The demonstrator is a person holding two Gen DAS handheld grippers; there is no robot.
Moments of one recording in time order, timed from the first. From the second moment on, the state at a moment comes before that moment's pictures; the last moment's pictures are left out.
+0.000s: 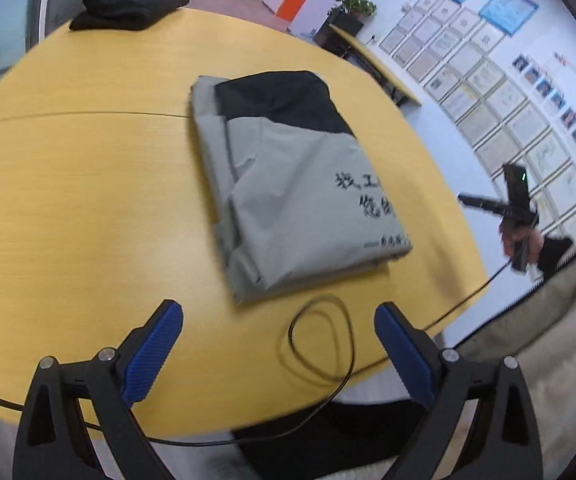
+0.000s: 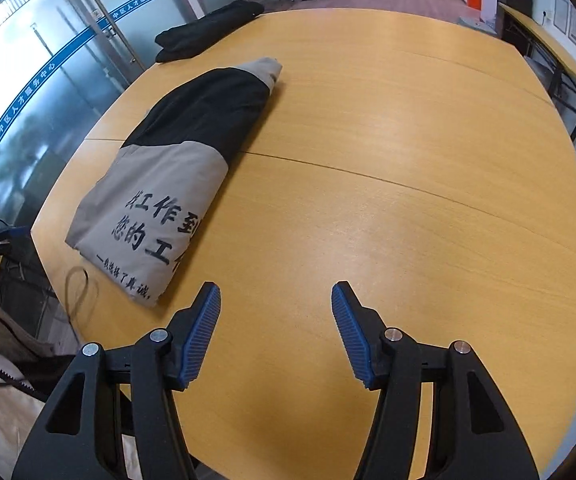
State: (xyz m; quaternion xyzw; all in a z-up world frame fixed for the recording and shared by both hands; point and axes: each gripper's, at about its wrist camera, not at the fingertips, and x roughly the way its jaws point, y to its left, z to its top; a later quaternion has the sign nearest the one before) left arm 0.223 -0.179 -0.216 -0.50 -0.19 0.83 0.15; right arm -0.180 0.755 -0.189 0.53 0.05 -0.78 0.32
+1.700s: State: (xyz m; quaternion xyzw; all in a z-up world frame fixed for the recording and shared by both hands) left arm 0.119 -0.111 -0.352 -0.53 -0.56 0.63 0.11; right arm -0.337 0.506 -0.287 0.57 0.02 -0.70 0.43
